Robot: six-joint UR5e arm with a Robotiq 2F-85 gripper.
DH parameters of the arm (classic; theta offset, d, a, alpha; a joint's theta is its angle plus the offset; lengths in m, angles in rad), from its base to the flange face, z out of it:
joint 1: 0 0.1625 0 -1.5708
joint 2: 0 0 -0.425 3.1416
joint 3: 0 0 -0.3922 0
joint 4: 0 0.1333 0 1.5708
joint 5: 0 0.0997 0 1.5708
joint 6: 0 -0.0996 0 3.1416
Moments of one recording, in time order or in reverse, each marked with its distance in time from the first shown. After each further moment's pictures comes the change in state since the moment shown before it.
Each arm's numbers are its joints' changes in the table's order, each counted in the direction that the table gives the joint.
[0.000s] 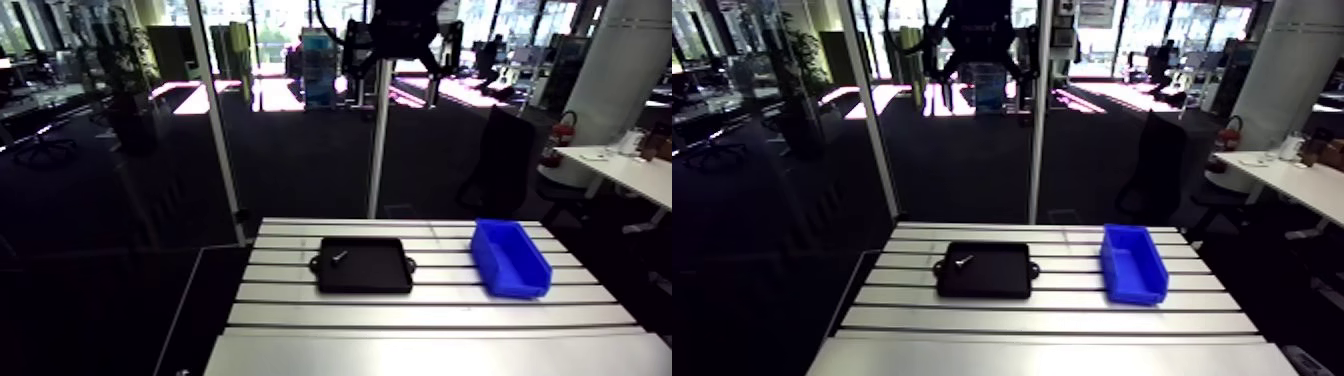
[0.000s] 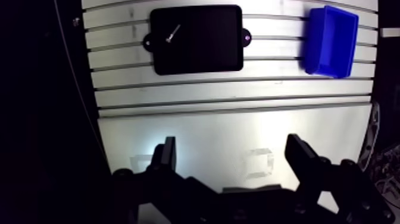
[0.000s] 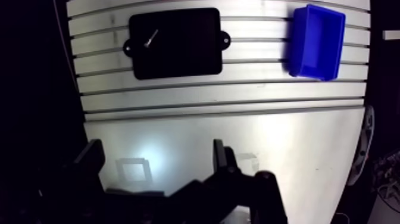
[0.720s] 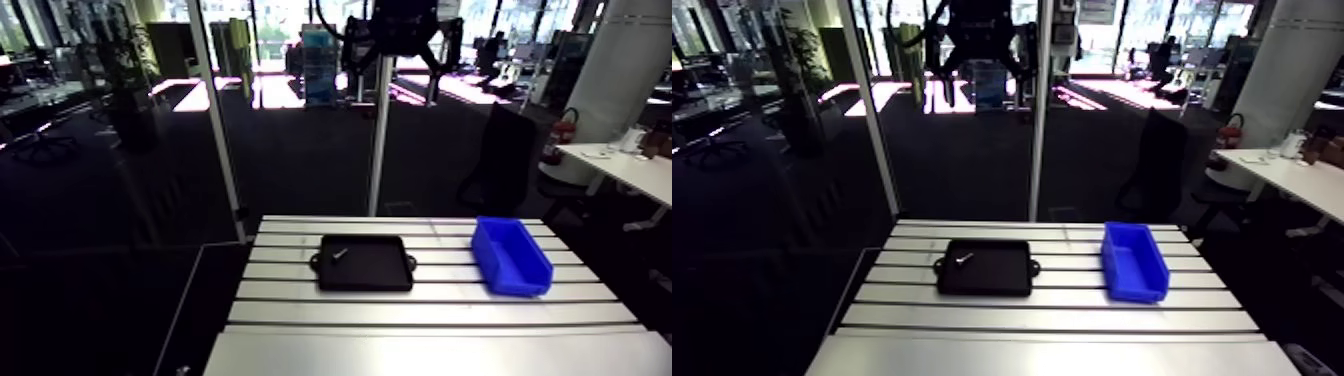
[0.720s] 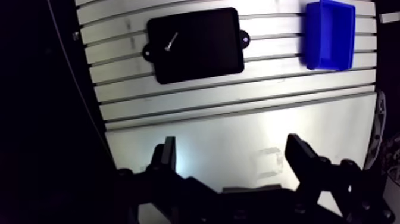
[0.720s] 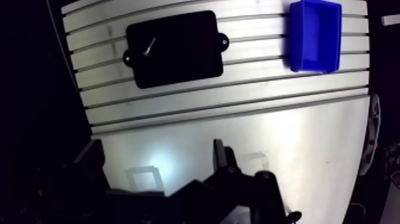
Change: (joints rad) arm 0.002 -0.011 -0.004 -0.020 0.001 -0.104
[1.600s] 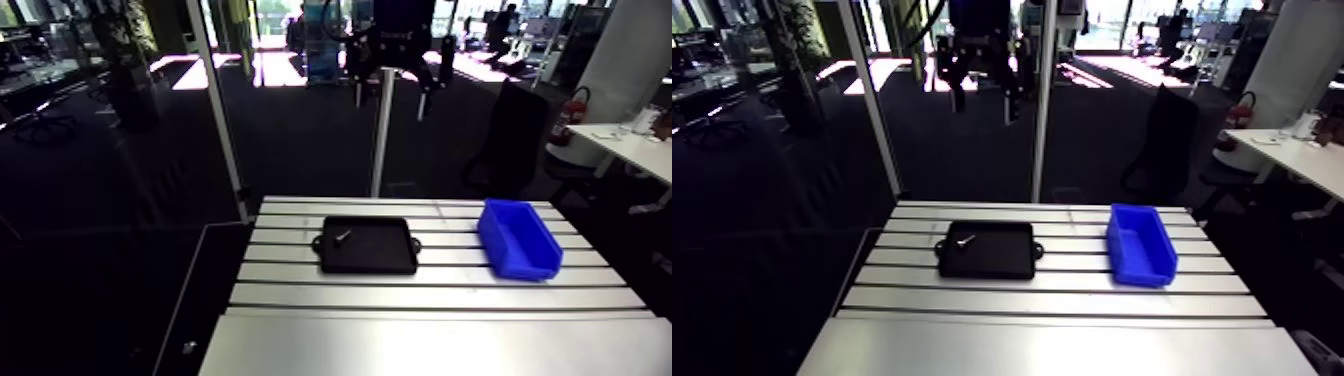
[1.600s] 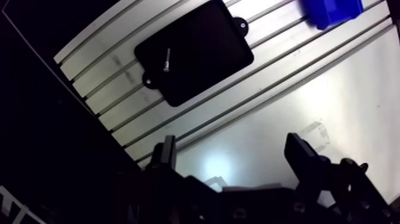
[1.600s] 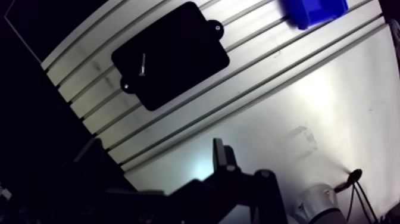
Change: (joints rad) arm 0.010 -0.075 0.055 -0.086 0.010 -0.410
